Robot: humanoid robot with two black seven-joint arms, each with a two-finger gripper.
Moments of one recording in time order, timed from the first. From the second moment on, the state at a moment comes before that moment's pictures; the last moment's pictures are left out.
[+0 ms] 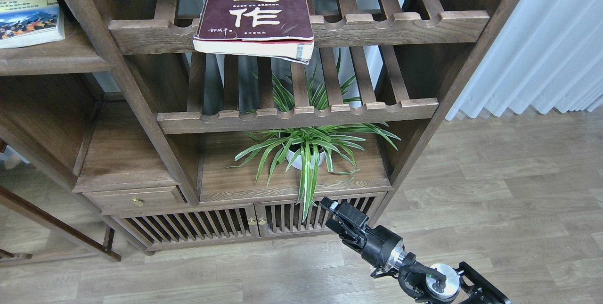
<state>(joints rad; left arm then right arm) -1.03 1.32 -0.65 -0.99 -0.44 -0.49 0.49 0.08 0.02 1.13 0.75 0.12 0.58 -0.49</state>
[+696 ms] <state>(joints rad) -1.21 1.05 -0.64 -0.73 -0.43 -0.49 0.49 0.08 0.01 1.13 0.74 0.15 0.58 -0.49</state>
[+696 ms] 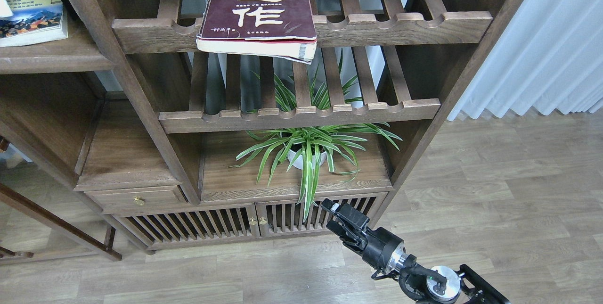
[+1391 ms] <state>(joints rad) -1.25 0.91 -0.63 -0.54 -0.43 -0.49 0.49 0.08 0.01 1.13 0.72 0.15 0.58 -0.49</state>
